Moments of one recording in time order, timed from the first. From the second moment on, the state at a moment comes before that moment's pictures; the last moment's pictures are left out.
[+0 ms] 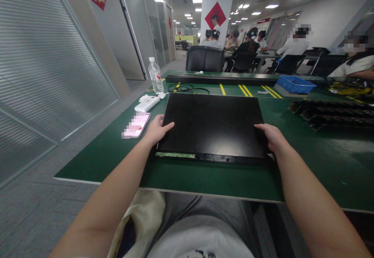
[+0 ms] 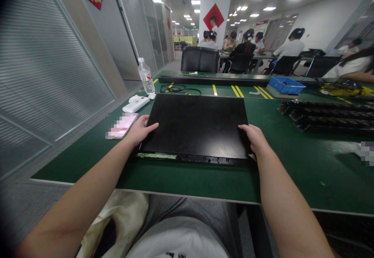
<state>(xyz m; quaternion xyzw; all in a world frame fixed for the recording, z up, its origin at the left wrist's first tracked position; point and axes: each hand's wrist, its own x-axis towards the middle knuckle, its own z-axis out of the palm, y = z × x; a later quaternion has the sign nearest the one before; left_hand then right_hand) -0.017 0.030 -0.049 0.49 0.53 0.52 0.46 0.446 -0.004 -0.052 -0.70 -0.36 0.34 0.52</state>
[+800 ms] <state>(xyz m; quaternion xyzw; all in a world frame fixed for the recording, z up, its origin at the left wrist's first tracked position) -0.013 0.025 -0.039 0.46 0.52 0.54 0.48 0.429 -0.014 -0.033 -0.64 -0.33 0.44 0.54</state>
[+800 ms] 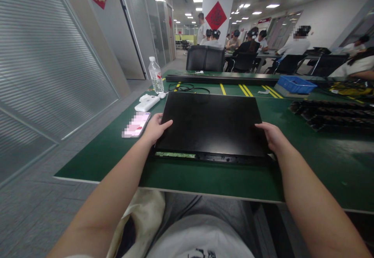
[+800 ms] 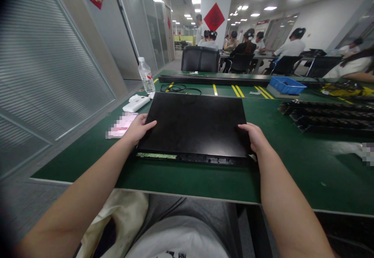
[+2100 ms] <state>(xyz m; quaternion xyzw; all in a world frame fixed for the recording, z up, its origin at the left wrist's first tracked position) -0.025 0.024 -0.020 0.43 0.63 0.51 0.40 0.435 -0.015 -0.029 -0.69 -0.34 0.35 0.54</state>
